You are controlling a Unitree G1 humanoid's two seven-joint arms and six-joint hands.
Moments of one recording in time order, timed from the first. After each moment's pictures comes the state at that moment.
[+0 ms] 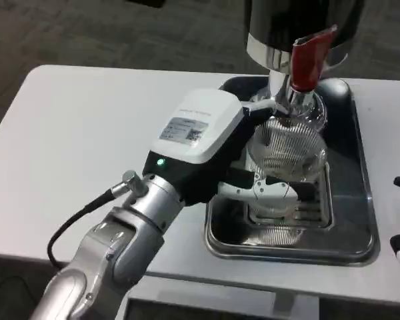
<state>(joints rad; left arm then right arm) -0.63 0.34 -0.29 0.10 0.82 -0.21 0.04 0.31 -0.49 -0.39 -0.79 -0.47 0.15 0.44</state>
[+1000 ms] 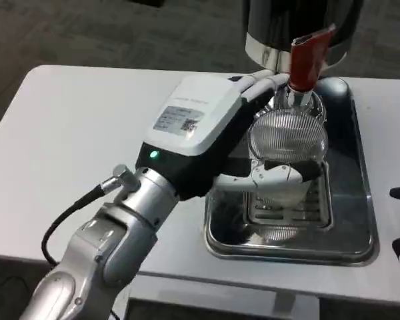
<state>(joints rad) -0.59 0.37 -0.28 -0.05 0.80 -0.16 0.00 0.33 -0.51 -0.41 -0.78 -0.41 0.14 0.44</state>
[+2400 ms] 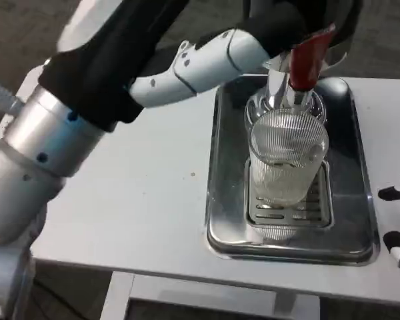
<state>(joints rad) -0.68 0.44 0.03 -0.45 0.02 -0.04 -0.36 0.29 -0.52 -0.38 -0.79 -0.41 0.17 0.44</state>
